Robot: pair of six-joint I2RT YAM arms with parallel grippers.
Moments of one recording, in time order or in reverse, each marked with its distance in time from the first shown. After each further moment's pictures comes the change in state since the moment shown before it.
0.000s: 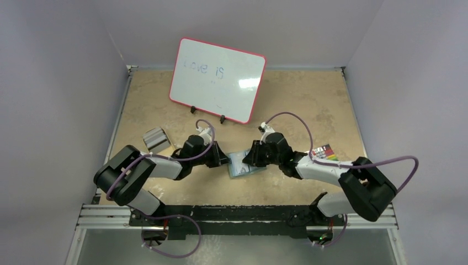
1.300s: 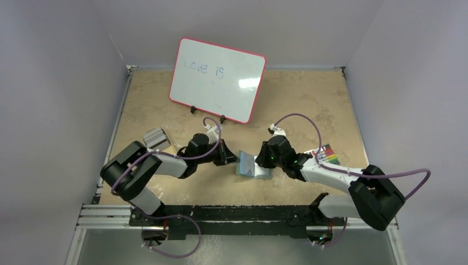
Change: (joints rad) left arm -0.054 0.091 0.050 0.172 0.076 -0.075; right arm 0.000 -0.138 -0.013 -0.241 0.279 -0.004
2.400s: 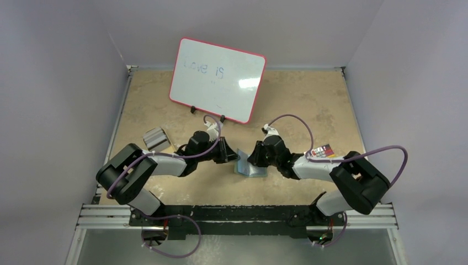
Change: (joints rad) left arm 0.000 -0.076 0.040 -0.141 -0.029 0.060; right arm 0.006 0.186 -0.011 0.264 -0.085 0.018
